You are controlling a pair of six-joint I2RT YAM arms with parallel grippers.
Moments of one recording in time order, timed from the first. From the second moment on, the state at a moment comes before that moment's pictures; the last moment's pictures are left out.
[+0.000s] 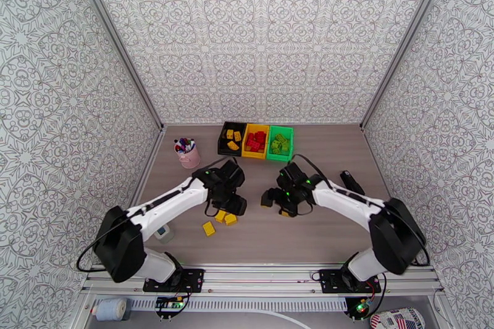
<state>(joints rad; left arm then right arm) -0.68 1.54 1.10 -0.96 0.11 -0.31 0.64 1.47 0.89 -0.58 -0.44 0.90</state>
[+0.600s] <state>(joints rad) -0.70 1.75 1.11 -0.97 0.07 -0.21 0.64 1.12 0.64 -0.59 -0.33 1.08</state>
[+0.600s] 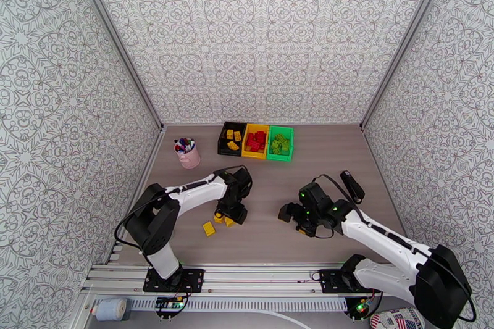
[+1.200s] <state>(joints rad) -0.71 1.83 1.14 -1.02 0.06 -0.21 0.64 1.28 0.70 -0.56 -0.33 1.07</state>
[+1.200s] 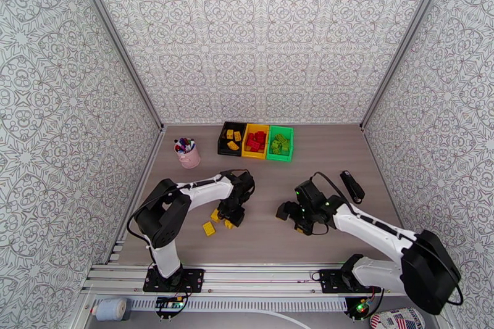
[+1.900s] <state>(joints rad) -0.37 1.89 1.54 -0.86 0.46 -0.48 0.65 1.77 1.38 -0.56 -0.44 0.91</state>
